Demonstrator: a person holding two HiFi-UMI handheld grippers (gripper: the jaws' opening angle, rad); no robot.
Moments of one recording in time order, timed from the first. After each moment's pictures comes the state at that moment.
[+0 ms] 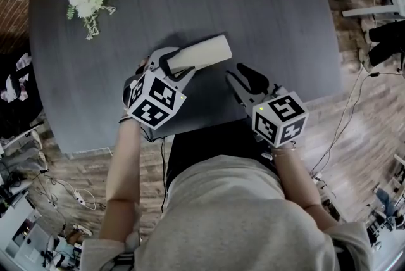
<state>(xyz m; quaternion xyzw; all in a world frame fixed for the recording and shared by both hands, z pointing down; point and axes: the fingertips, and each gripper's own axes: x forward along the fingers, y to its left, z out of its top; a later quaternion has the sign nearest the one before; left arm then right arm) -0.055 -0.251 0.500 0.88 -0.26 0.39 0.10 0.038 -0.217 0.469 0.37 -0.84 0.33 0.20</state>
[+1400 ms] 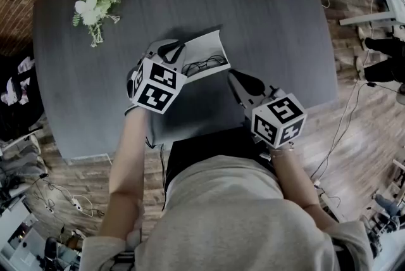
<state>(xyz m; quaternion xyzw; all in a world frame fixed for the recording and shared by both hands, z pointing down) -0.074 -0.318 0.489 0.86 -0.37 0.35 0.10 0.030 -0.233 0.452 0.36 -0.86 0.31 0.17</state>
